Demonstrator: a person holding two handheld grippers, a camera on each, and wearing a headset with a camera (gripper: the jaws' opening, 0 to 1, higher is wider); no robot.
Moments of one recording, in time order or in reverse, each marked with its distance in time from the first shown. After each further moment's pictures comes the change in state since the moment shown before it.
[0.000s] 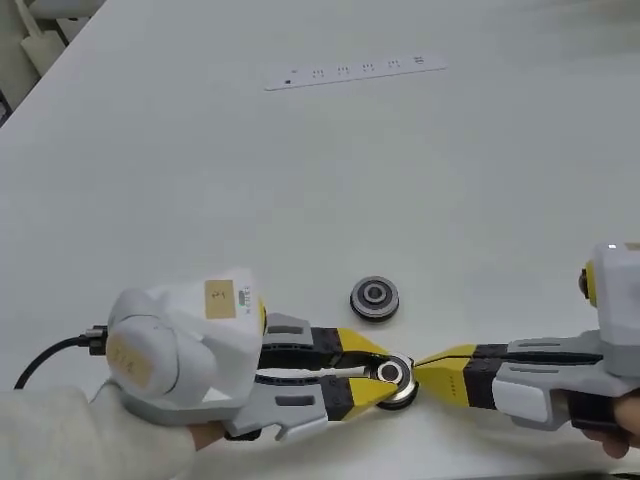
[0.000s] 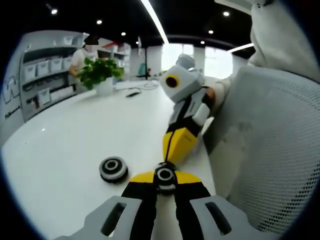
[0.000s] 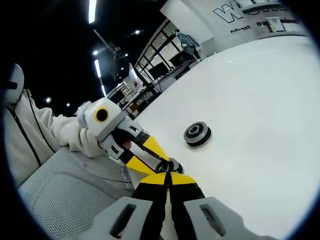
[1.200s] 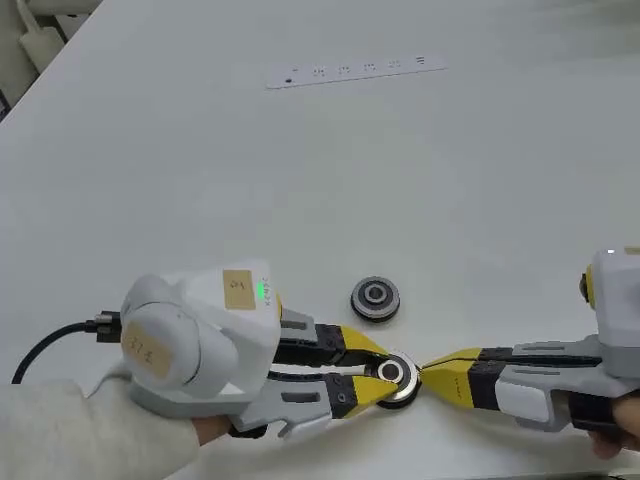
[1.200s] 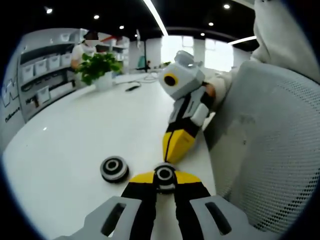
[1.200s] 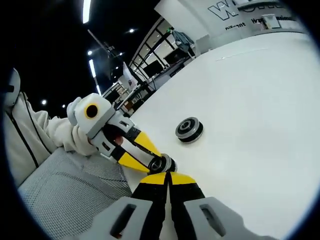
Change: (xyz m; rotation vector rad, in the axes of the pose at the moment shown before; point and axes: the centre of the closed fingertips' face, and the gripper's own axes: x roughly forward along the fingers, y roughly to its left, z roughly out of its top) left arm 0.001 0.001 0.000 0.016 0.079 0.009; right arm 0.000 -0.016 -0.004 0.033 0.019 -0.040
